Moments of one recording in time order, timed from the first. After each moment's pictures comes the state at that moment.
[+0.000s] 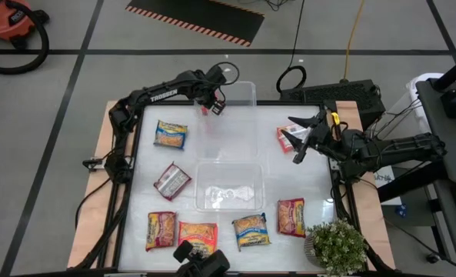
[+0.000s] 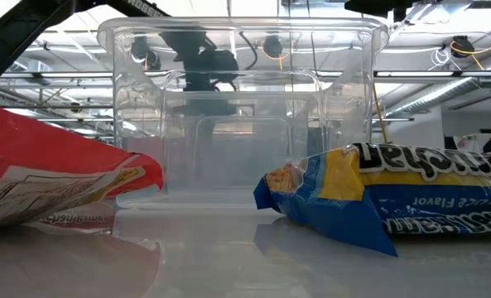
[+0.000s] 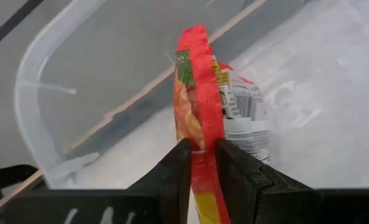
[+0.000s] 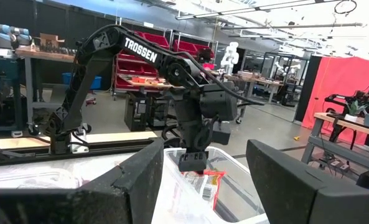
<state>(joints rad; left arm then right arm) 0.63 2.03 1.78 -0.97 -0.22 -0.24 0.10 0.68 0.57 0.21 0.60 -0.20</state>
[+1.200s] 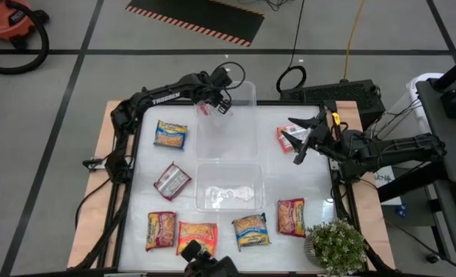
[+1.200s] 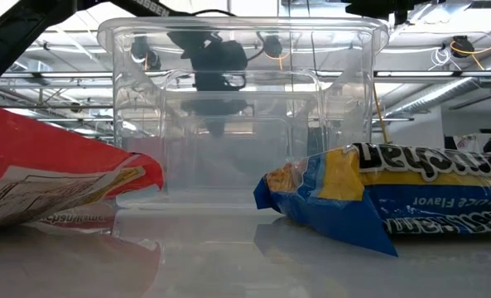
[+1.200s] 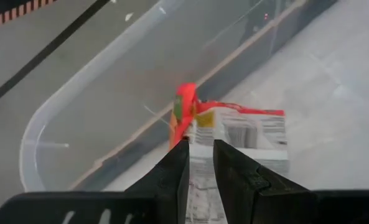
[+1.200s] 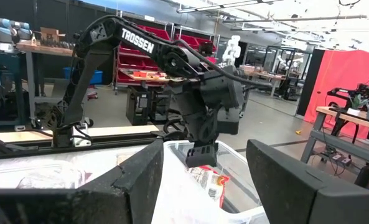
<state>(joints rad) 0.57 2.04 1.81 -0.87 -0.31 -0.21 0.10 0.67 0.57 0.17 0.60 -0.18</state>
